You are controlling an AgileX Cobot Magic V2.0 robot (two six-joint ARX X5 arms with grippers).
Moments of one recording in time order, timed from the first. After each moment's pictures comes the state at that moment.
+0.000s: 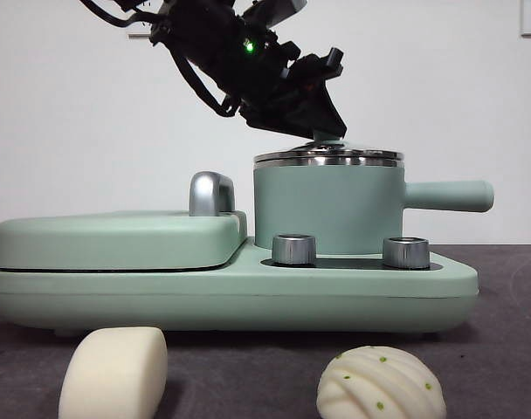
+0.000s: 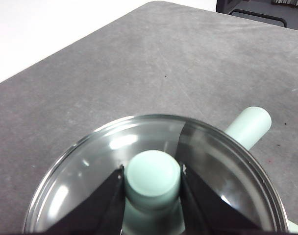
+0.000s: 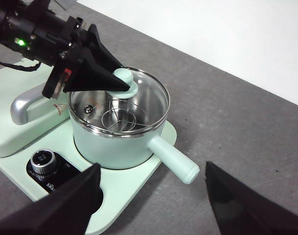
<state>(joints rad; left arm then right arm) -0.68 1.76 1.28 0.12 0.20 0.17 0.14 0.59 0.86 -0.65 -0.36 -0.28</state>
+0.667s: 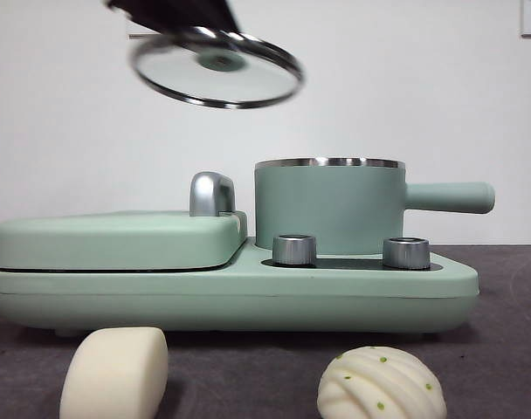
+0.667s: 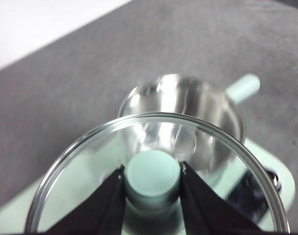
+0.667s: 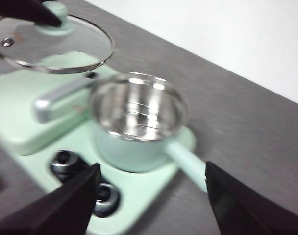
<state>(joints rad) -0.57 1.34 1.28 -0.46 0.18 0.15 0.20 0.60 0.86 -0.65 -0.40 -0.28</state>
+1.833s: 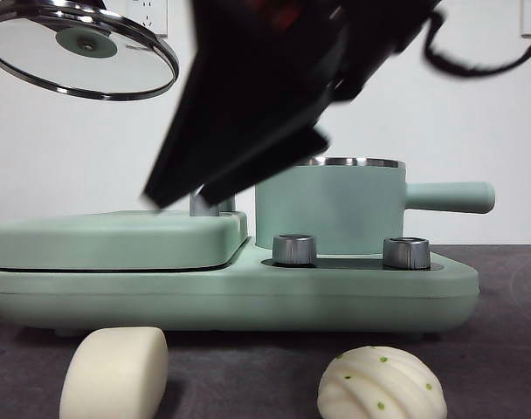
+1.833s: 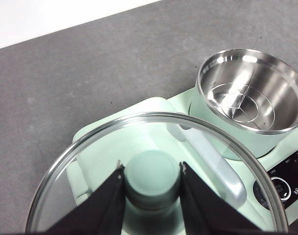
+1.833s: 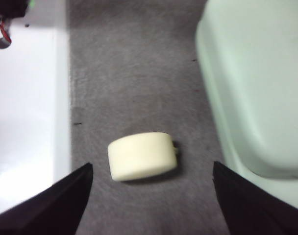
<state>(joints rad) -0.37 1.08 1.13 -0.59 0.14 0.09 0.99 1.38 0.86 -0.30 -0.31 -0.28</state>
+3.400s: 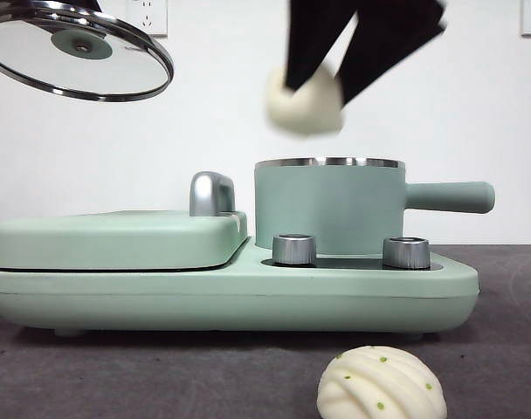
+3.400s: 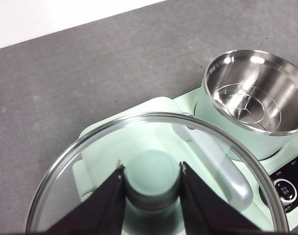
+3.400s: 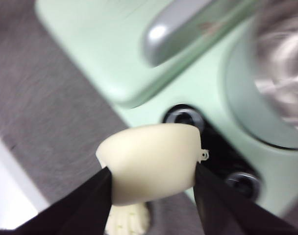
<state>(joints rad) -0.35 1.08 1.13 -0.59 0.14 0.09 0.84 1.32 1.24 -0.88 -0.03 0.11</state>
